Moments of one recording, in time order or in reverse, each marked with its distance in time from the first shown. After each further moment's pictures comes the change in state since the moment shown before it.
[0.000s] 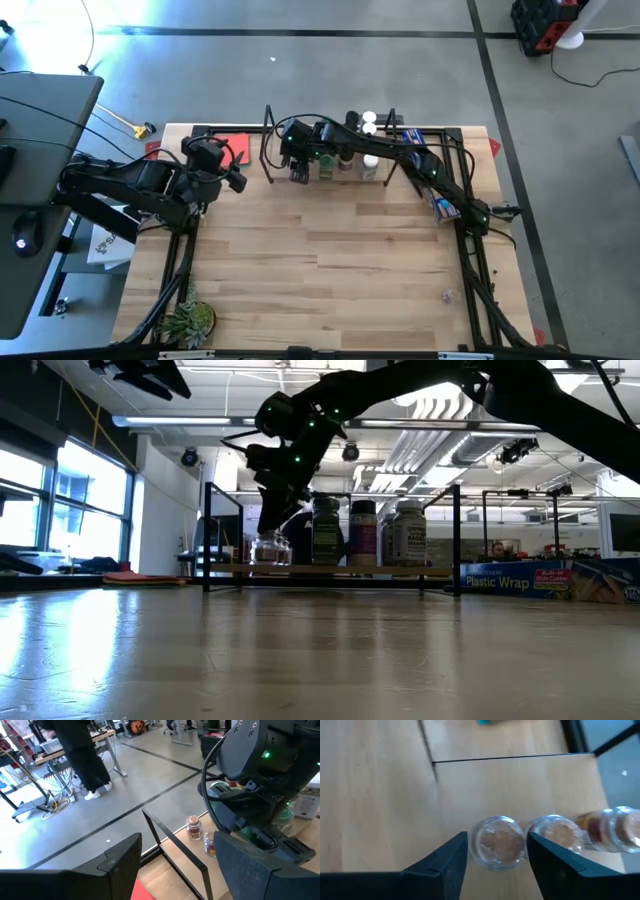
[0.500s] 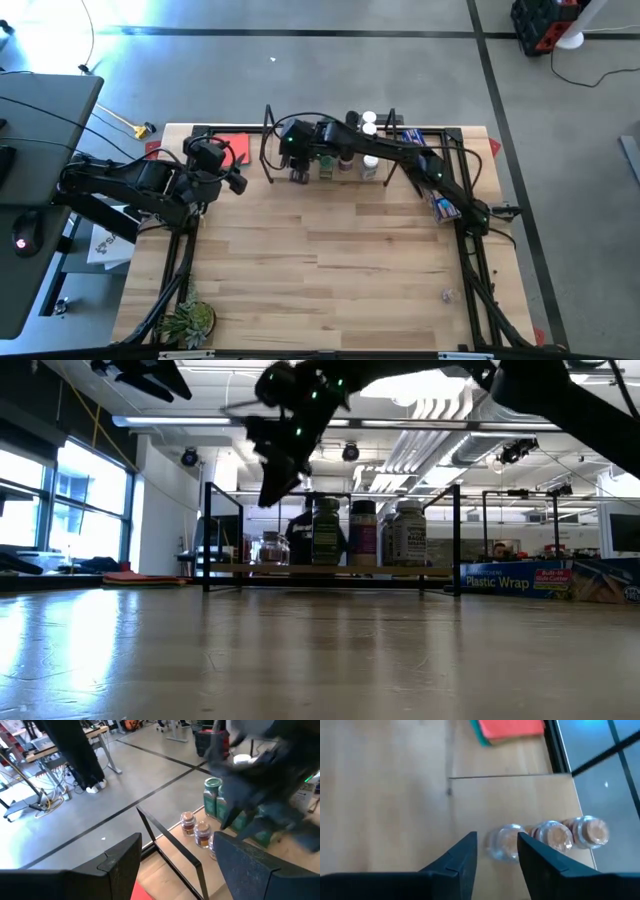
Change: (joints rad) left arm 0.000 0.000 0.000 -0.002 0.035 0.002; right arm 0.047 -0.057 0.045 -0.059 0.071 0.007
